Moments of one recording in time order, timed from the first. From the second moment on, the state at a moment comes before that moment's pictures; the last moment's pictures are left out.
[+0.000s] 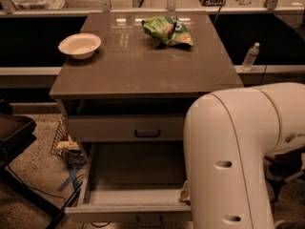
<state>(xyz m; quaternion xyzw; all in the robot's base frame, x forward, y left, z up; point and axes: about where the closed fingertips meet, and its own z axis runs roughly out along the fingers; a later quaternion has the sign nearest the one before) 0.432 -0.141 0.376 -0.67 0.72 0.15 0.10</state>
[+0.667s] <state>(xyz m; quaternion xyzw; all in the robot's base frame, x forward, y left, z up) 0.378 -0.129 0.401 -0.67 0.72 0.15 0.06</state>
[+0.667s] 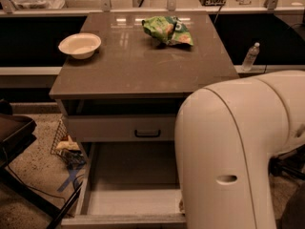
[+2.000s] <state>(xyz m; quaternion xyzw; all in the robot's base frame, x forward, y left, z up) 0.377 -0.128 0.400 -0.67 0.72 0.15 0.06</state>
